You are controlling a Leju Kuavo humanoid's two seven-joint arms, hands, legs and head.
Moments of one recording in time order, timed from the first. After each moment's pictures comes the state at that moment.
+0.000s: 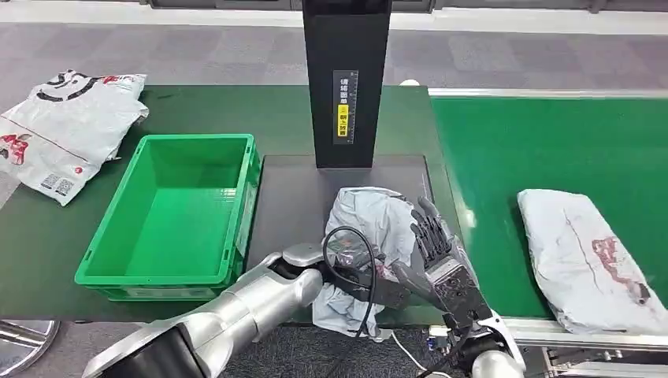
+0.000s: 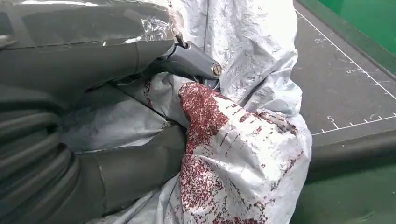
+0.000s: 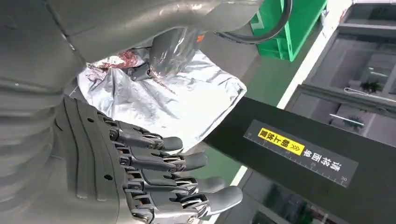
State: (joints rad) left arm -0.82 -0.37 -0.82 -0.37 -0.65 -0.17 -0.11; right arm 0.10 0.12 0.22 -1.69 0.40 0.16 -0.24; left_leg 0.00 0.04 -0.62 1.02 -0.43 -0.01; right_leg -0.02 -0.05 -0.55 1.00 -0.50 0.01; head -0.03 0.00
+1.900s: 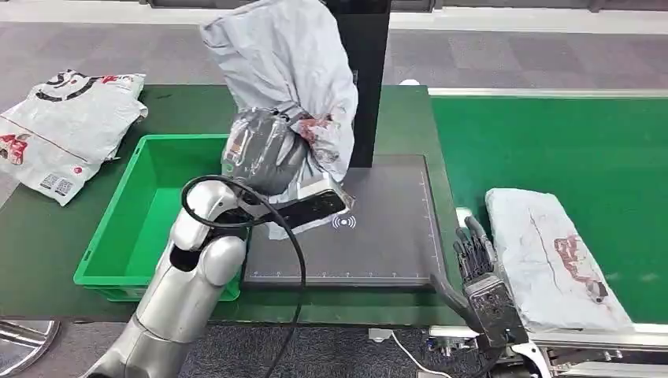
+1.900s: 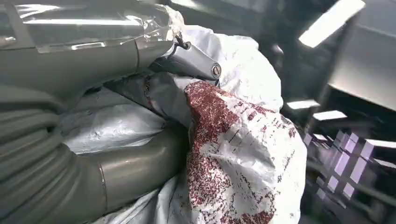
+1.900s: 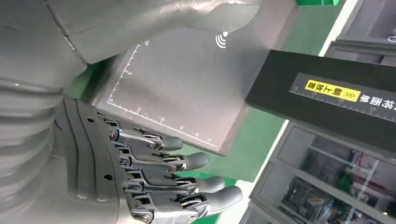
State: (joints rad) left arm -0.55 -0.16 -0.28 -1.50 -1.08 0.06 -0.03; right arm 0.22 0.19 0.04 -1.79 0.46 0.17 -0.24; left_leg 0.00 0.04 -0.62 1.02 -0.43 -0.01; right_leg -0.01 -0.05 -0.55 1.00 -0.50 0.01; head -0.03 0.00
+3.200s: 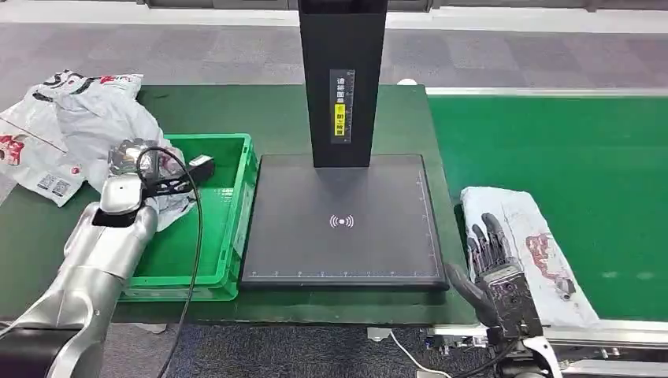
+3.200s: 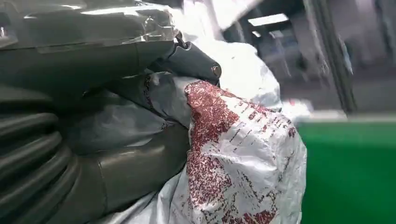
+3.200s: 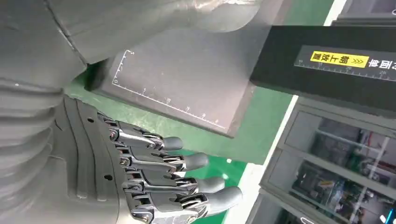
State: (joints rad) left arm -0.78 0.14 0.03 -0.66 -1.54 0.01 0.25; right arm 0.20 0.22 -0.04 -1.78 0.43 0.18 -0.23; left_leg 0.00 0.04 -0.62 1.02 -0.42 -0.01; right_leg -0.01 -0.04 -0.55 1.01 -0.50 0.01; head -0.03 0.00
